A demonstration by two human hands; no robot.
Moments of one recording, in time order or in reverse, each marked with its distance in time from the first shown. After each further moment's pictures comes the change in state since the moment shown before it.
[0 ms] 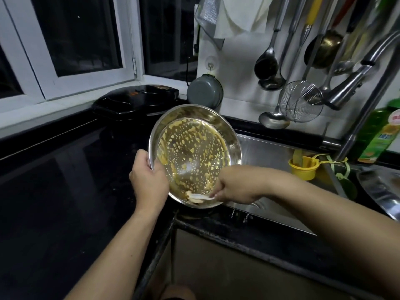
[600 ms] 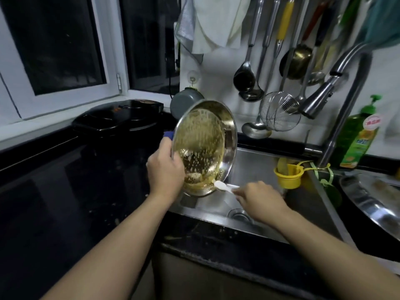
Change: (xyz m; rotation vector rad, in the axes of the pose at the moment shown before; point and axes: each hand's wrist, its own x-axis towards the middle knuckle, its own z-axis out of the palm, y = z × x) left_hand 0.018 0.027 0.077 0.133 -0.068 0.387; right_hand 0.000 0.094 0.077 0.032 0.450 0.431
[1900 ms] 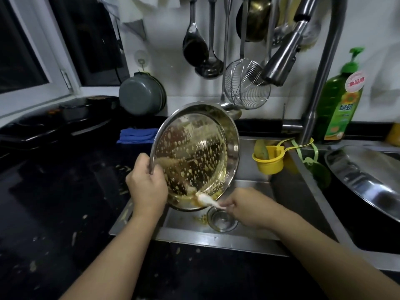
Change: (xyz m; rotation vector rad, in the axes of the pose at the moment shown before) left_hand -0.039 -0.015 0.116 -0.104 -0.062 -0.048; right_hand 0.031 0.091 0.058 0.358 -0.254 0.004
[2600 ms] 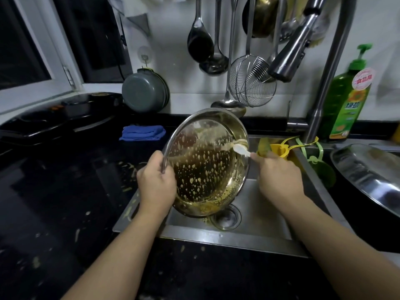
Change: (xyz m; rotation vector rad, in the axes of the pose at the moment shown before) left_hand -0.002 -0.007 0.002 0.001 -0.142 0.031; right_hand 0.000 0.019 -0.028 -0.406 0.695 0.210
